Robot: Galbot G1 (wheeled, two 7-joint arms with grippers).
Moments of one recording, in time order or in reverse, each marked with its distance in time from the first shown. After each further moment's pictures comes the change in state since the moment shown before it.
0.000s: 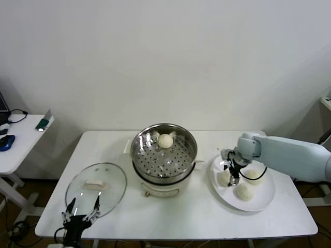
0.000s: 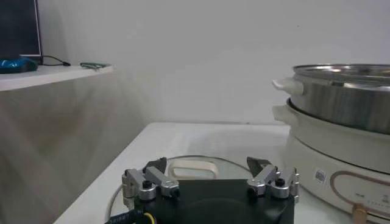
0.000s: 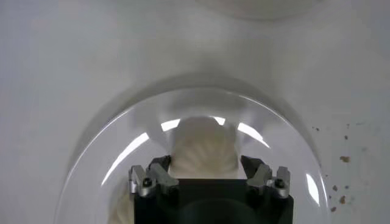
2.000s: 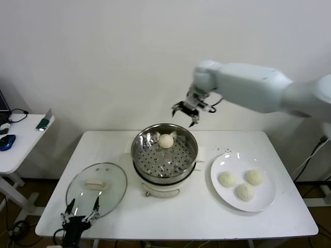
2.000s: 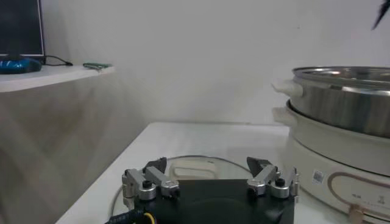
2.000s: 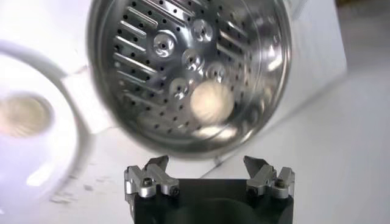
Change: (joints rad) left arm 0.021 0.001 0.002 -0.029 -0.009 0.008 -0.002; right arm 0.507 0.185 -0.172 -0.058 0.021 0.527 -0.150
